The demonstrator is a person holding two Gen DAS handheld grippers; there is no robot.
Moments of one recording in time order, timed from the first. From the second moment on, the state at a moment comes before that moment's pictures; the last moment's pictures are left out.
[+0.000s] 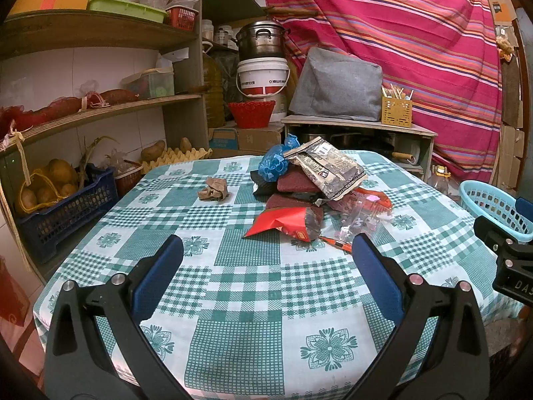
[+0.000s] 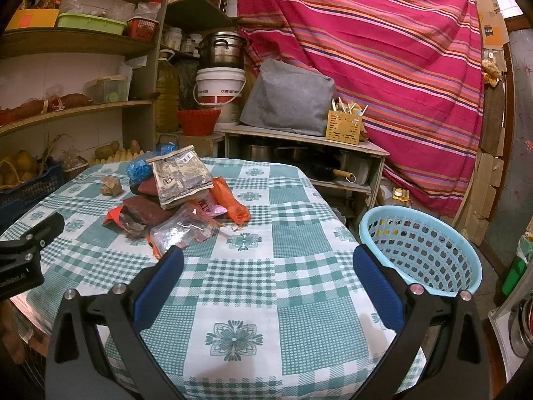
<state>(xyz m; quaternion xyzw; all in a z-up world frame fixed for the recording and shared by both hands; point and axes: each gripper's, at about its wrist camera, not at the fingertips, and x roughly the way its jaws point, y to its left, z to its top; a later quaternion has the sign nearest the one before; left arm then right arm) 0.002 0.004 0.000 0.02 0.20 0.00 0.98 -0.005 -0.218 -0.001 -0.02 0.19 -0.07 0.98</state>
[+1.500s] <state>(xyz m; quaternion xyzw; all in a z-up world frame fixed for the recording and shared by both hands) 0.003 0.005 -0.001 0.02 0.20 0.00 0.98 -0.004 -0.219 -0.001 -0.02 0.19 -0.07 0.98</state>
